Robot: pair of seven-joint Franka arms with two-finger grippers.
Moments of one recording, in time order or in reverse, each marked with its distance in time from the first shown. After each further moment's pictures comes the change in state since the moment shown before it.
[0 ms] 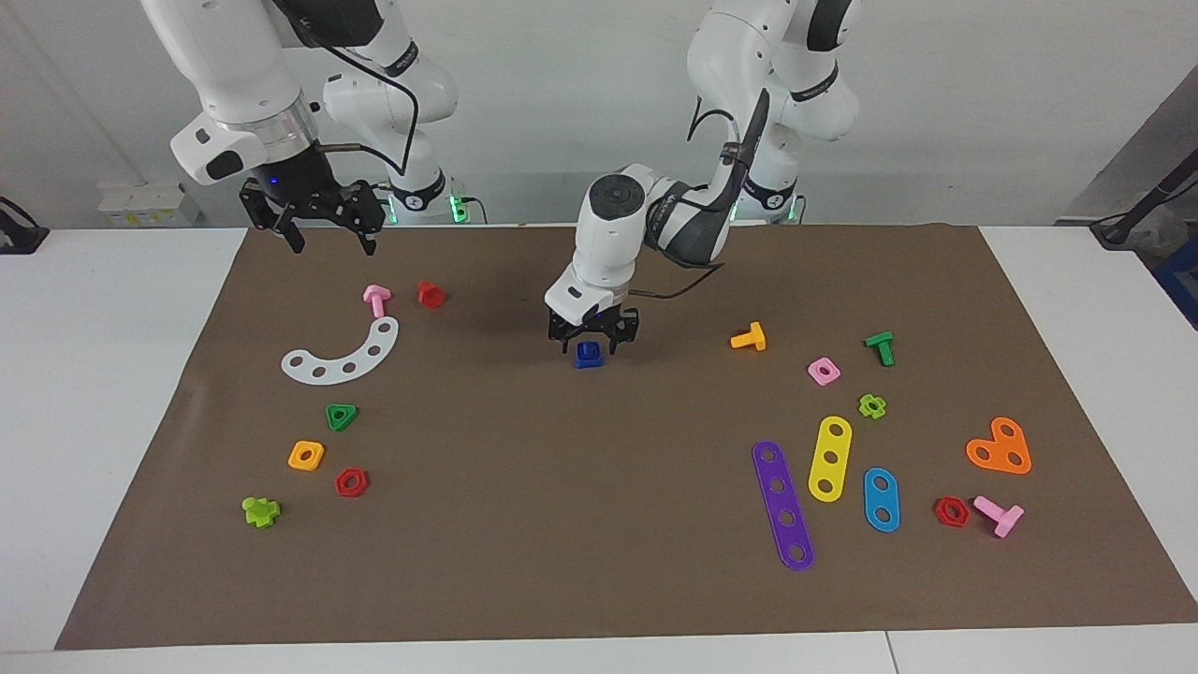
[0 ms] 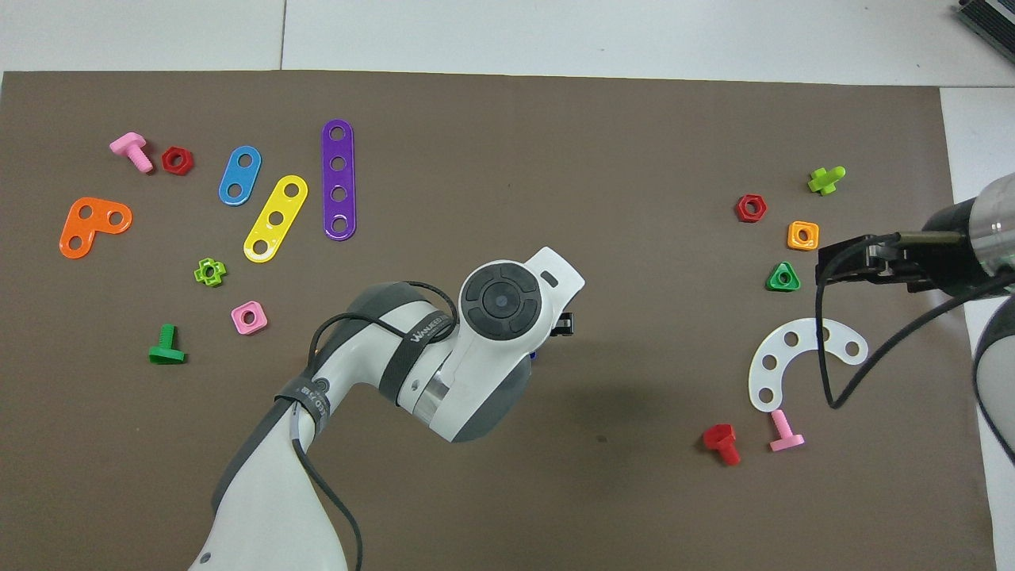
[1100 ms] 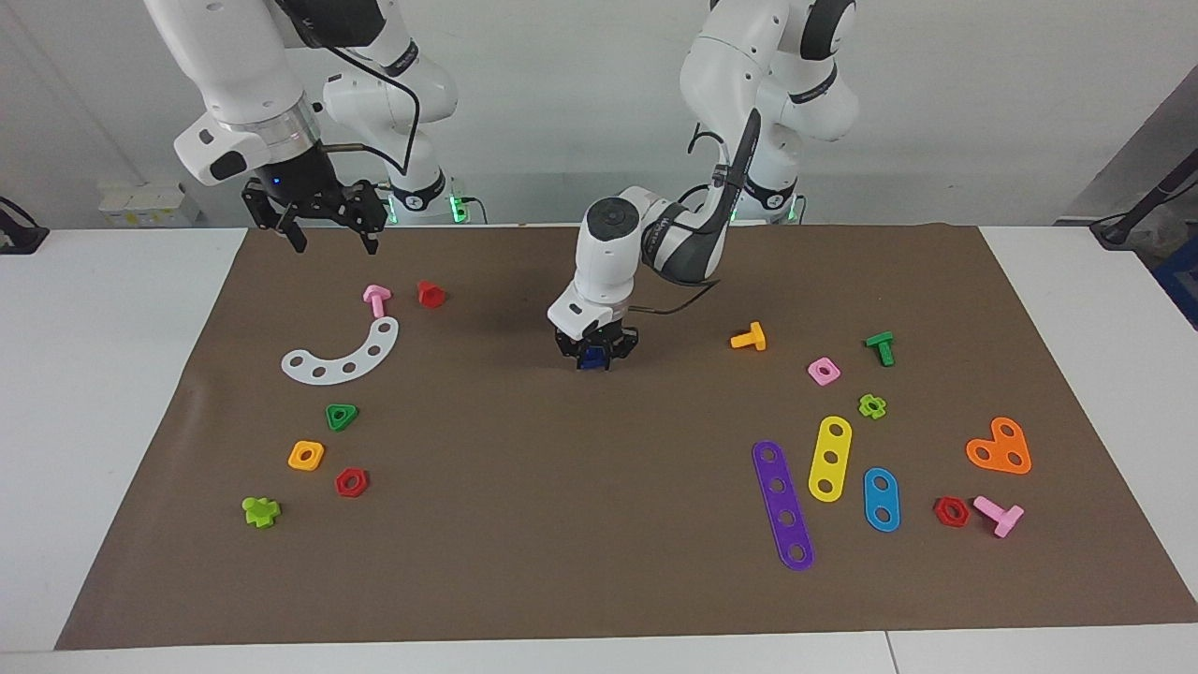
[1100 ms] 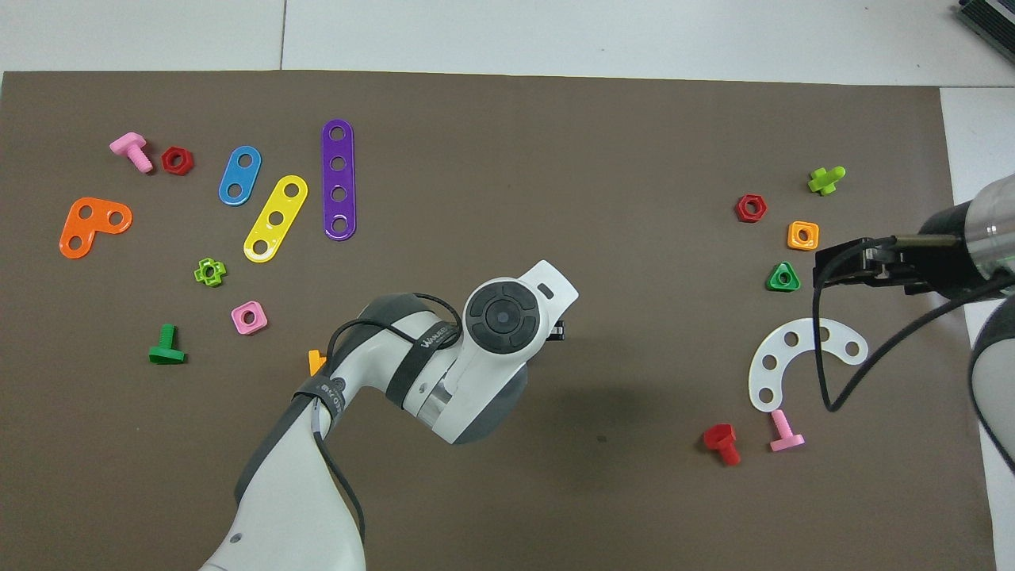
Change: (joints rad) left arm -0.005 0.029 0.000 -0.057 0.031 0.100 0.007; right arm 0.000 -0.004 0.004 -0.007 0.000 0.000 0.000
